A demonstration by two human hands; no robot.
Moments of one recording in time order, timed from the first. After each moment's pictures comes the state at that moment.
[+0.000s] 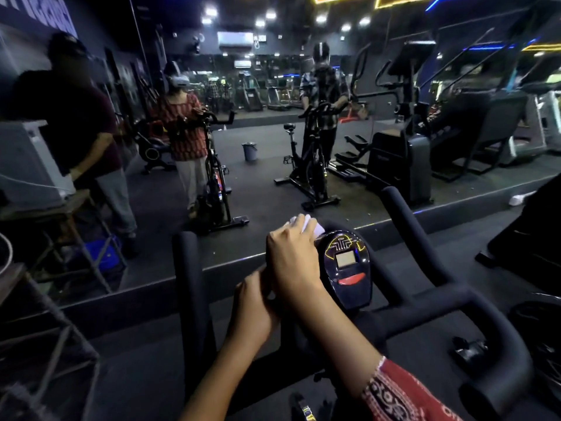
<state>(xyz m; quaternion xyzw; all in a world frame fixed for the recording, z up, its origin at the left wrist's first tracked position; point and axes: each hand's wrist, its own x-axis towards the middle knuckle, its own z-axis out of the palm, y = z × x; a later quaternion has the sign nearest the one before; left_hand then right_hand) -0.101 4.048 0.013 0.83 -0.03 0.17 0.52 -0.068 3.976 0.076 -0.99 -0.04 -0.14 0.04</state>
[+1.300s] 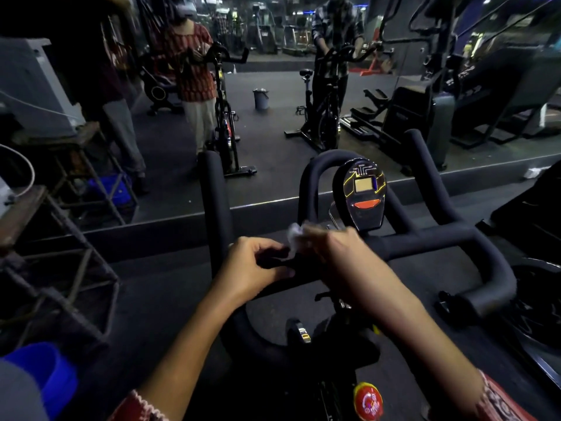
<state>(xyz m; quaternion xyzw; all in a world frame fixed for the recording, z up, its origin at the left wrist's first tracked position) -0.173 4.081 0.003 0.83 -0.04 0.05 0.56 -0.147 3.914 0.020 -0.93 -0.33 -0.10 0.09</state>
